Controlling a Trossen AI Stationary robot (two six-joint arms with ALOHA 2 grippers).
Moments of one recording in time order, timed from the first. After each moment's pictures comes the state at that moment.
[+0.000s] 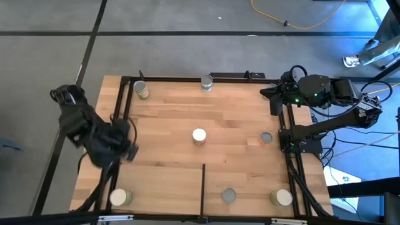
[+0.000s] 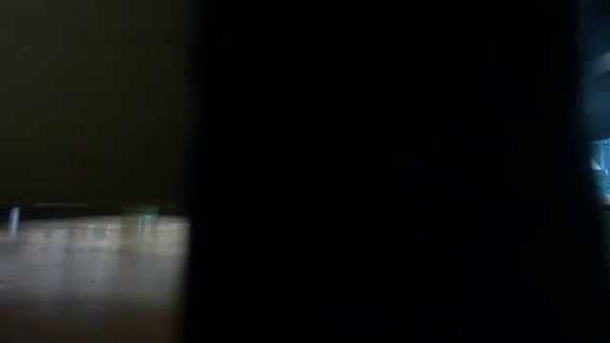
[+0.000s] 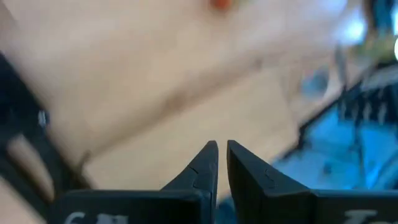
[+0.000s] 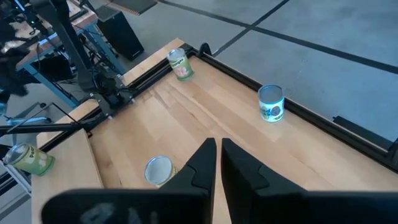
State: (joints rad) left arm -0.79 1.22 1.62 -1.57 -0.39 -1.90; right arm 0.02 0.98 1.49 -1.06 0.42 0.62
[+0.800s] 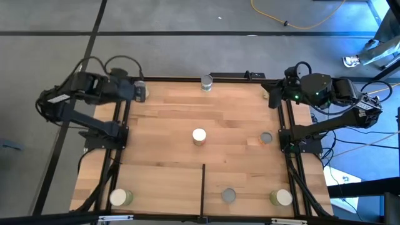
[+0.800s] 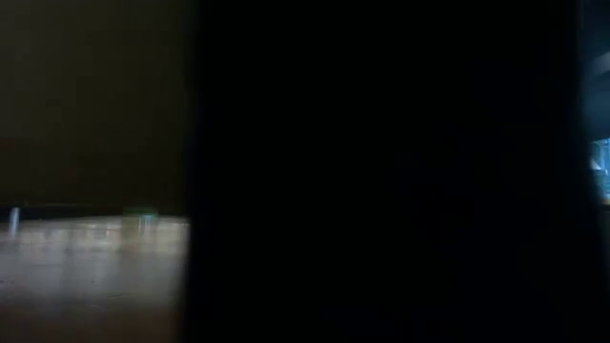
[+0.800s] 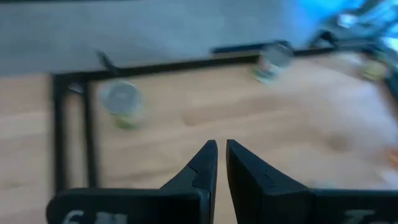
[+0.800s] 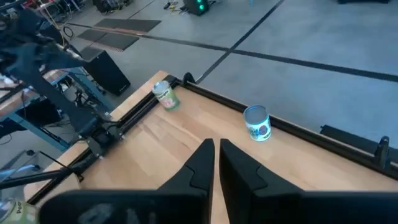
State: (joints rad) left arm 0.10 1.10 1.61 -1.57 -0.62 -1.18; right arm 0.02 0.98 1.49 -1.00 0.55 0.71
